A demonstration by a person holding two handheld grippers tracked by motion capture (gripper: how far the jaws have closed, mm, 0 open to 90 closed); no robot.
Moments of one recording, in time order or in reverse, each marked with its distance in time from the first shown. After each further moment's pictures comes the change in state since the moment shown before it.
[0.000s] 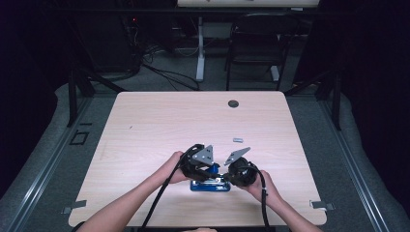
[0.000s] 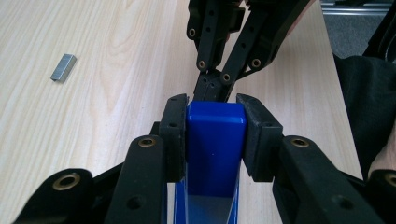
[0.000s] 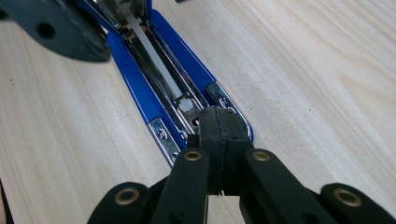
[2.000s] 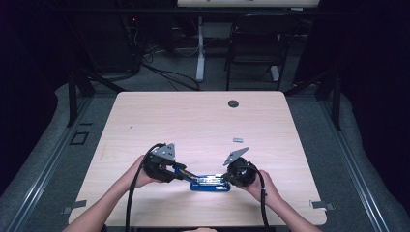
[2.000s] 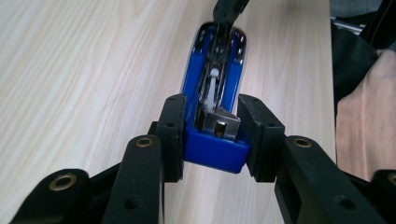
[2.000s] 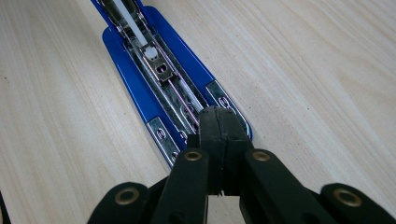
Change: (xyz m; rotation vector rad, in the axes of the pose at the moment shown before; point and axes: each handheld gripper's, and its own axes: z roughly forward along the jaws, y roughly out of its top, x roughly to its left) left arm 0.005 -0.082 -0.061 0.022 0.001 -0.221; right arm 0.001 0.002 0.001 0.013 -0.015 -0.007
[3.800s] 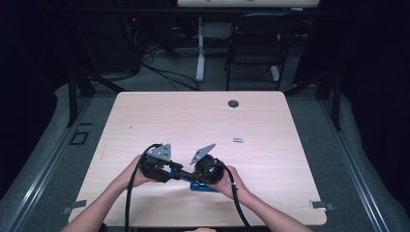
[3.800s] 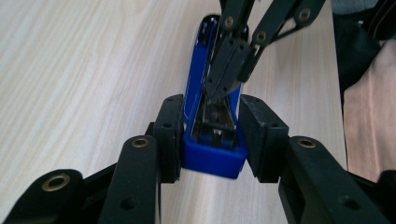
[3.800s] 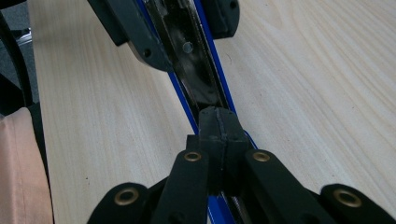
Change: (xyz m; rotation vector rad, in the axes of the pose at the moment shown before) left arm 0.006 -0.006 -0.005 -0.044 -0.010 0.034; right arm 0.047 0.071 0.033 -0.078 0.137 -0.107
